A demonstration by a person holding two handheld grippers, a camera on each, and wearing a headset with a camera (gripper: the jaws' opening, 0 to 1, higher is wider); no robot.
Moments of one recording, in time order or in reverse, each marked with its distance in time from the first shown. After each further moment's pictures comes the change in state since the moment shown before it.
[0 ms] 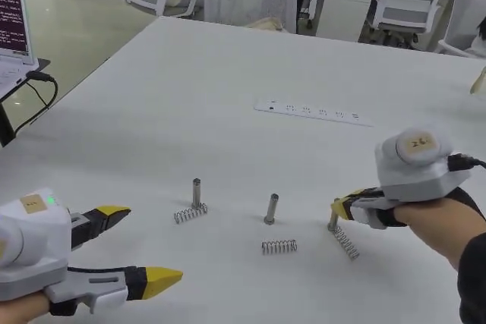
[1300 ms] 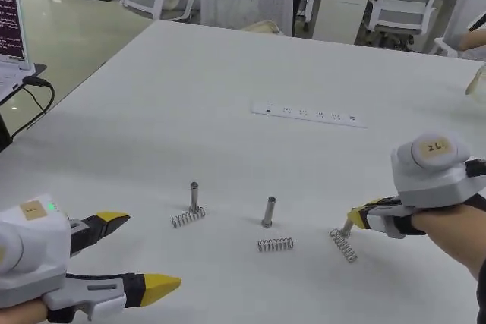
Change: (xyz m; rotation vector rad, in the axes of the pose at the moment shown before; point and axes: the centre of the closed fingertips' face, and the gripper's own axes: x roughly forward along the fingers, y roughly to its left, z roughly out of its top) left arm 0.001 -0.003 -0.001 0.009 0.015 -0.012; right arm -0.018 -0.018 -0.020 0.049 0.056 -0.048
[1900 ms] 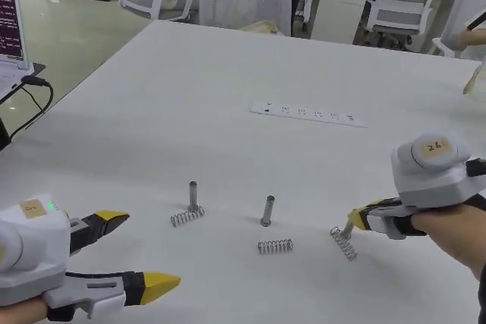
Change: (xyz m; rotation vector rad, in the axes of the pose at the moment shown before) left arm -0.001 0.000 0.000 0.000 -0.003 0.000; right arm -0.002 0.003 -0.003 0.006 0.008 -0.004
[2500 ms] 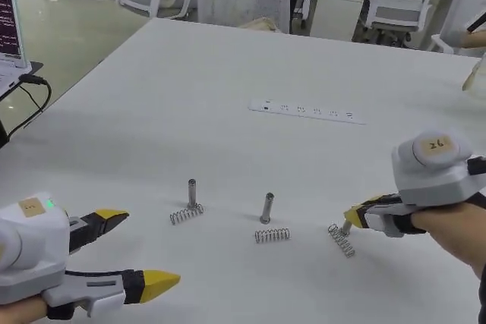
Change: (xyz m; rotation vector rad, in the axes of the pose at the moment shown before) left arm 0.001 -0.001 -0.001 0.000 0.004 -0.002; right arm -0.005 0.003 0.003 -0.006 -0.030 0.002
